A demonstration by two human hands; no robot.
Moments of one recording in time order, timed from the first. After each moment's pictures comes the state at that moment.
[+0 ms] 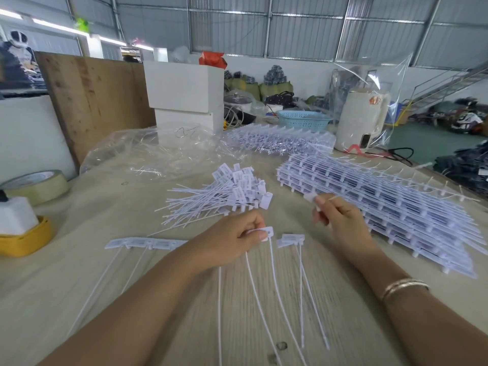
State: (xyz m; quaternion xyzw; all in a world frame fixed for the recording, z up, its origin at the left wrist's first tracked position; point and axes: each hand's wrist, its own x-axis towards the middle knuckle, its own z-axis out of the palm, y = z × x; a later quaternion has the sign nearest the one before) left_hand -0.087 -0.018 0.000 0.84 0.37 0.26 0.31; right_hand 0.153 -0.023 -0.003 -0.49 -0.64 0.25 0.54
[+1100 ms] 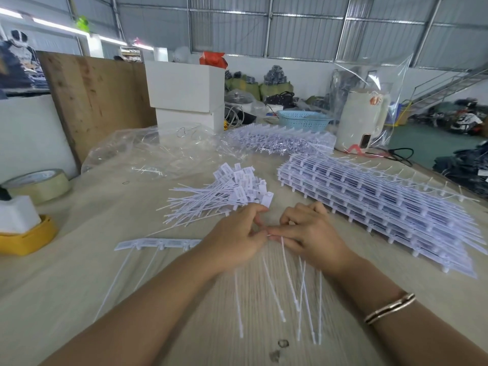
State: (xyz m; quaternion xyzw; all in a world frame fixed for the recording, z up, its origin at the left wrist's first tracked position) left_hand -0.074 -0.021 -0.003 0.81 0.46 0.27 0.24; right_hand 0.115 -0.030 -0.004 -0.36 -0.86 -0.20 0.31
